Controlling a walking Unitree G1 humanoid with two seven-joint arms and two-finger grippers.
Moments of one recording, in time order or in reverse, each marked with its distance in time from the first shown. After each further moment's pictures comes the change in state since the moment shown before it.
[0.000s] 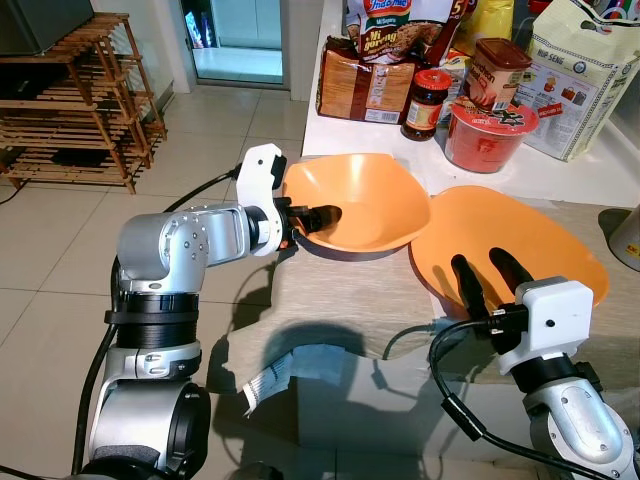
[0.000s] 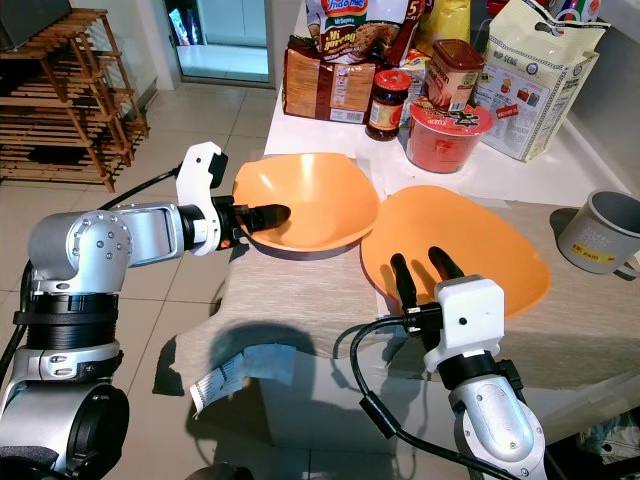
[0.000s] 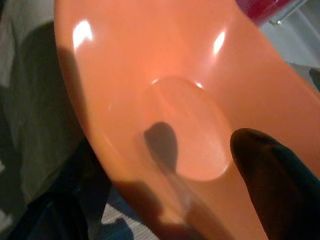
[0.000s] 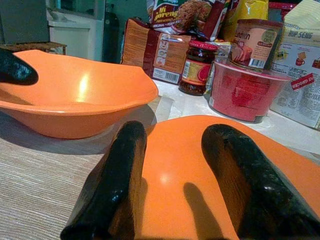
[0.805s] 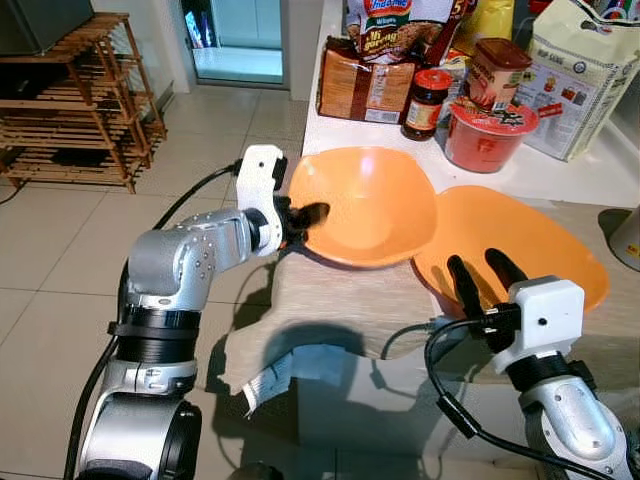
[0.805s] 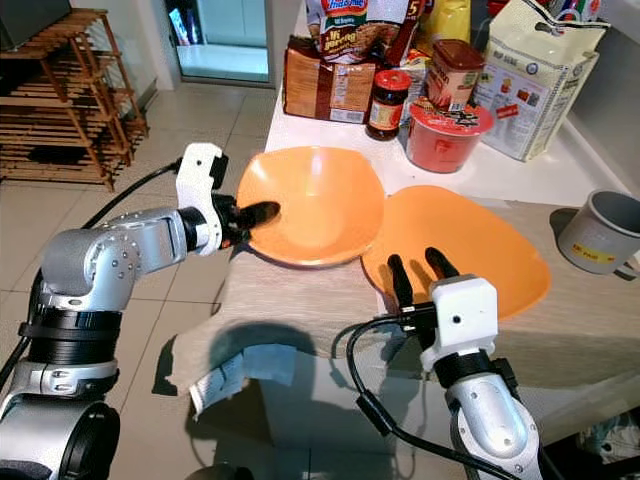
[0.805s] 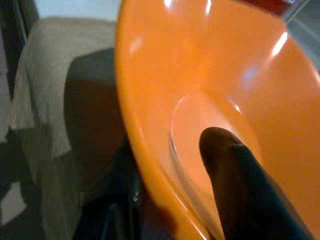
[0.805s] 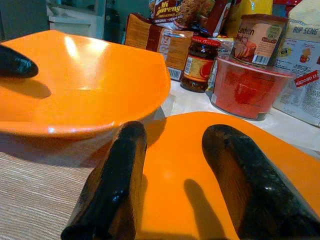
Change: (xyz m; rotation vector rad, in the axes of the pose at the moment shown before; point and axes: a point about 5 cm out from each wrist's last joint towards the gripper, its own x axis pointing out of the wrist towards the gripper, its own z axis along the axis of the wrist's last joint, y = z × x) left arm 0.006 0.003 -0.004 0.139 -0.110 -0.007; right arm 0.002 0.003 -0.003 -0.007 0.013 0.003
